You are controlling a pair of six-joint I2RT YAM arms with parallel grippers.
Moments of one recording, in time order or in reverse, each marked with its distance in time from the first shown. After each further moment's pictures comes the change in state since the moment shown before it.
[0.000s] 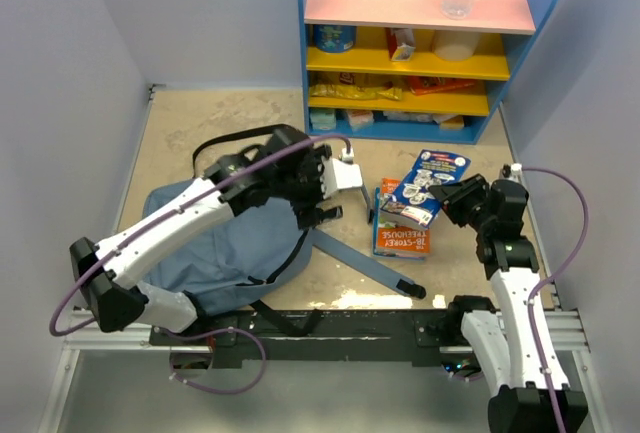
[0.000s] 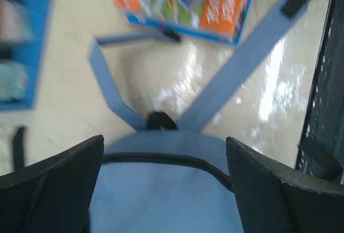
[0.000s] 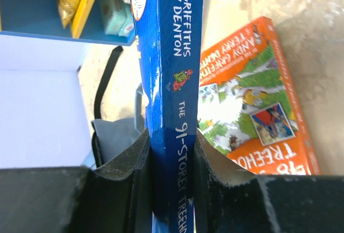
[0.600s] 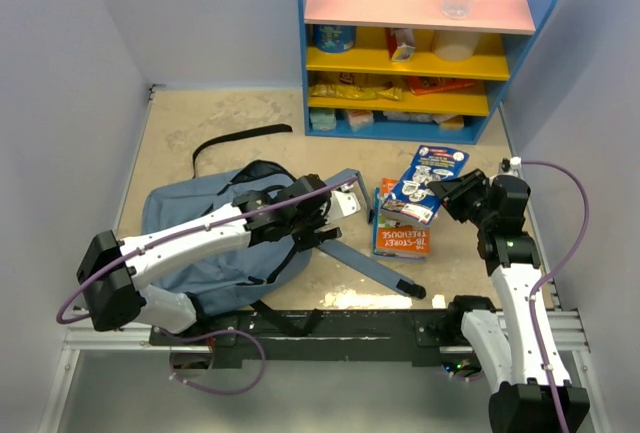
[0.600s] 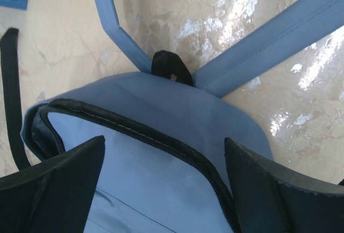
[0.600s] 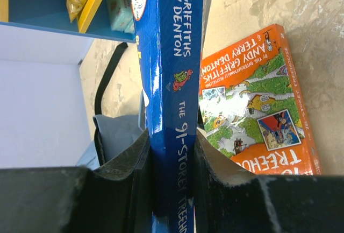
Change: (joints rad) left arm -0.141 -0.009 -0.353 0.153 -0.491 -0.177; right arm 0.000 0.039 0.042 0.014 -0.029 -0.039
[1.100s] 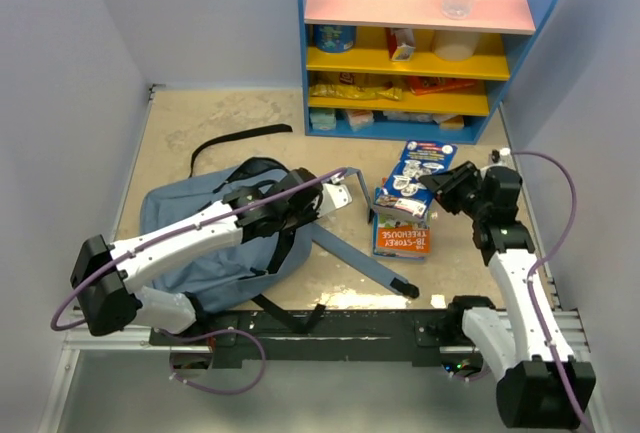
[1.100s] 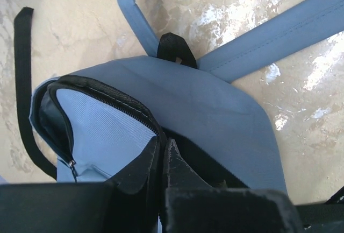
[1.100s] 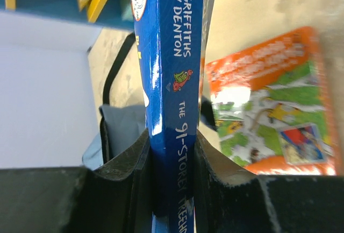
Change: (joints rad) left arm 0.045 -0.031 -0.001 -0.042 -0.028 -0.007; right arm 0.025 0.092 0.000 0.093 -0.053 0.014
